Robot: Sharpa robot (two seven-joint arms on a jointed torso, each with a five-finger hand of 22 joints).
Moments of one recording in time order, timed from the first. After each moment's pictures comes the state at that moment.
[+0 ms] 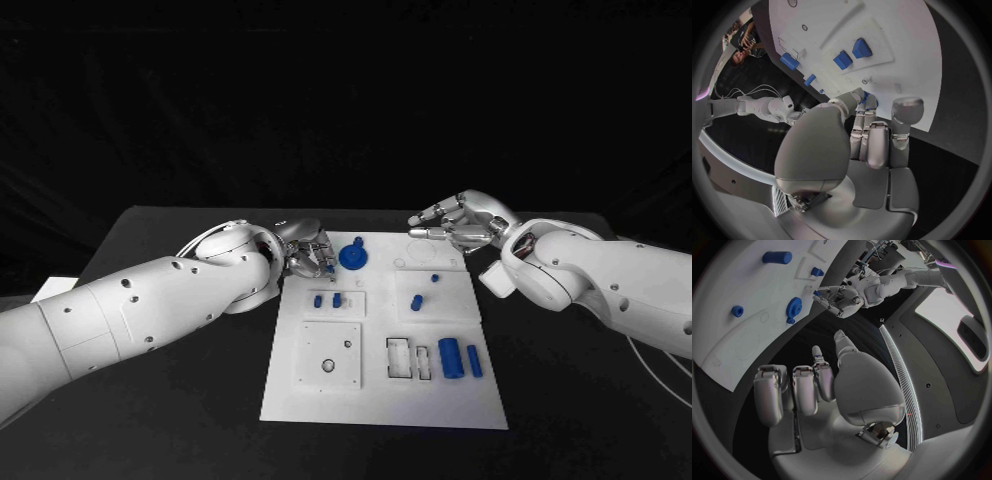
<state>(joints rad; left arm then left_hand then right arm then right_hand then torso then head) 1.21 -0.61 0.02 1.33 -1.36 -0.12 -0.19 1.40 -0.16 0.52 0.03 0.13 1.13 0.12 0.11 0.11 1.23 0.05 0.15 0.09 1.47 -0.04 1.41 1.21 0.13 1.46 0.06 0.94 0.95 1.19 -0.90 0.04 1.43 -0.75 -0.23 0.19 1.26 -0.02 0.00 0.09 0.17 0.99 0.14 0.07 0.07 1.46 0.06 1.36 1.31 1.47 -0.02 1.48 1.31 0.03 1.47 0.08 1.49 1.31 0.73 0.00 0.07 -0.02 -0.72</state>
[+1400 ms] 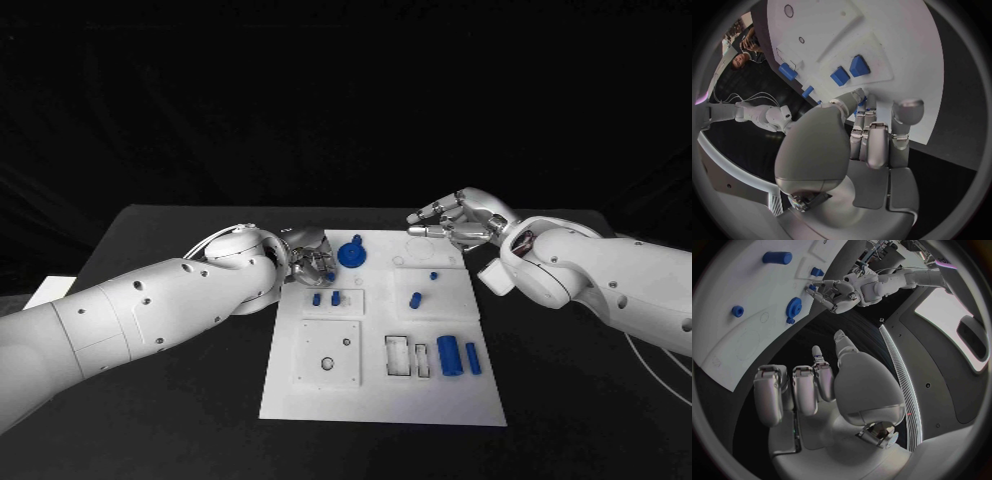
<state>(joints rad) 1.20 -0.58 0.01 1.30 -1.39 -0.05 -0.21 1.39 -0.17 0.52 0.03 0.13 1.12 0.12 0.10 0.11 1.24 0.05 0.12 0.09 1.47 -0.04 1.41 1.21 0.13 1.46 0.06 0.94 0.96 1.19 -0.90 0.04 1.43 -0.75 -0.23 0.20 1.26 -0.02 0.00 0.09 0.17 0.99 0.14 0.07 0.07 1.46 0.06 1.36 1.31 1.47 -0.02 1.48 1.31 0.03 1.47 0.08 1.49 1.31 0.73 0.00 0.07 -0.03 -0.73</state>
